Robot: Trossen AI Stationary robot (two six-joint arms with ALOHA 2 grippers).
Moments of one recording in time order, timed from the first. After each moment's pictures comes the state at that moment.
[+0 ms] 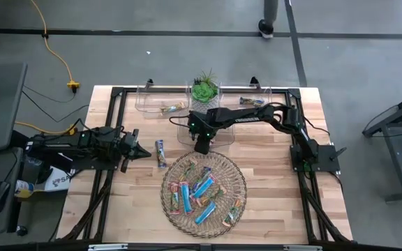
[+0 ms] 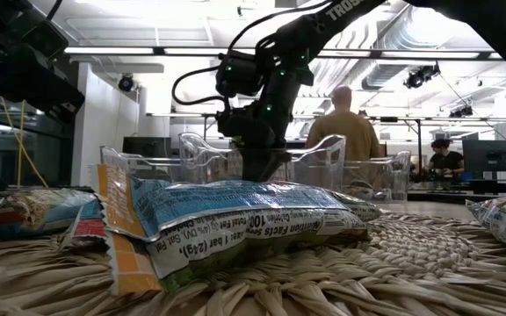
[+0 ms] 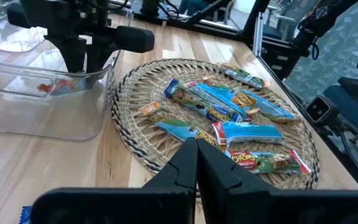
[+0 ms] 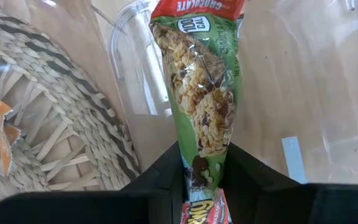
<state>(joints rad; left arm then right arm) 0.00 0.07 0.15 -0.37 0.17 -0.19 -0.20 2.17 1.64 -0.68 -0.08 0.13</state>
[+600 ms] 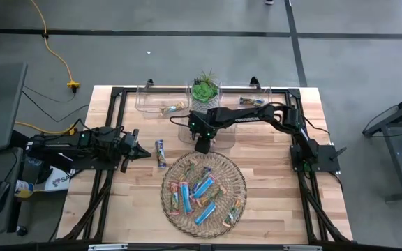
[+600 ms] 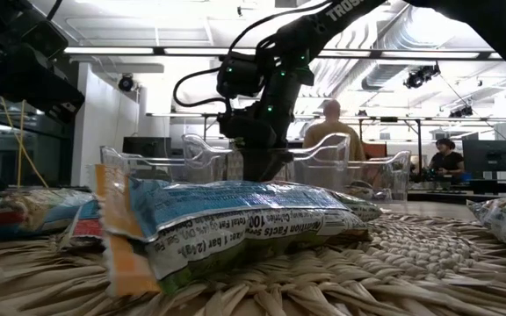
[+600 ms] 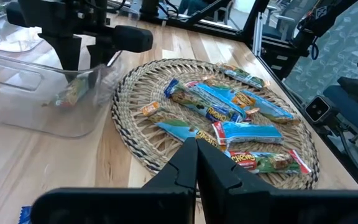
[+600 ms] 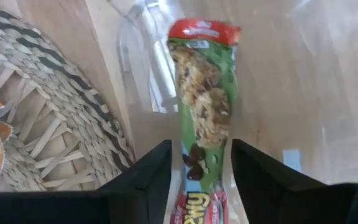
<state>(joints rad) 0.00 0.07 0.15 -0.37 0.17 -0.19 -0.20 2.17 1.64 -0.70 -0.09 0.14</state>
